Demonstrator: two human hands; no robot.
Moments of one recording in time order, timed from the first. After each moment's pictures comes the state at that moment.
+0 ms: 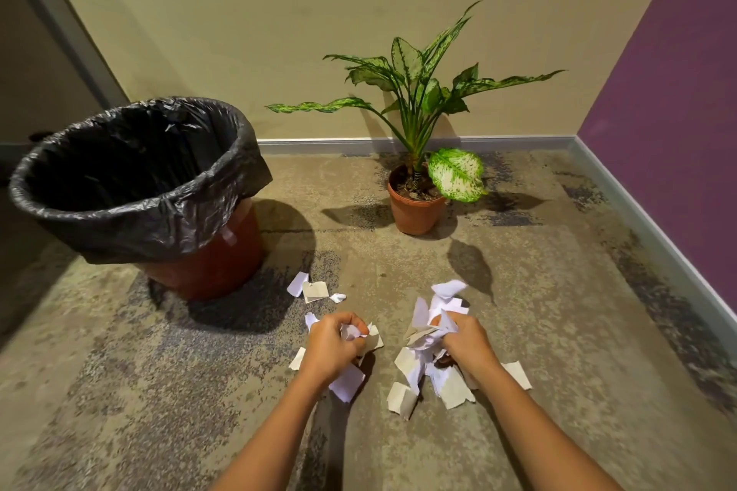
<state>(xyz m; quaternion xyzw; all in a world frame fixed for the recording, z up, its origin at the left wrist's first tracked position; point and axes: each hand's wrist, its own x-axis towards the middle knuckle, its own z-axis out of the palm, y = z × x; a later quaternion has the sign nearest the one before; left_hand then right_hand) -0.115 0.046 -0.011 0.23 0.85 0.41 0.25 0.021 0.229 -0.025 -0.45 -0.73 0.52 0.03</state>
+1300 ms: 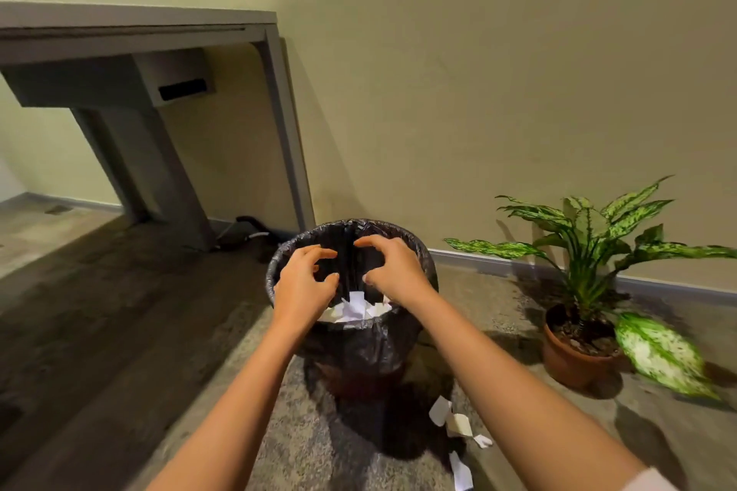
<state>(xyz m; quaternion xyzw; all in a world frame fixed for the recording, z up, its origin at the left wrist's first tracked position) -0.331 -0.110 0.233 0.16 0.90 0.39 -0.11 -0.291 0.045 0.254 -0.08 -0.90 0.43 0.10</state>
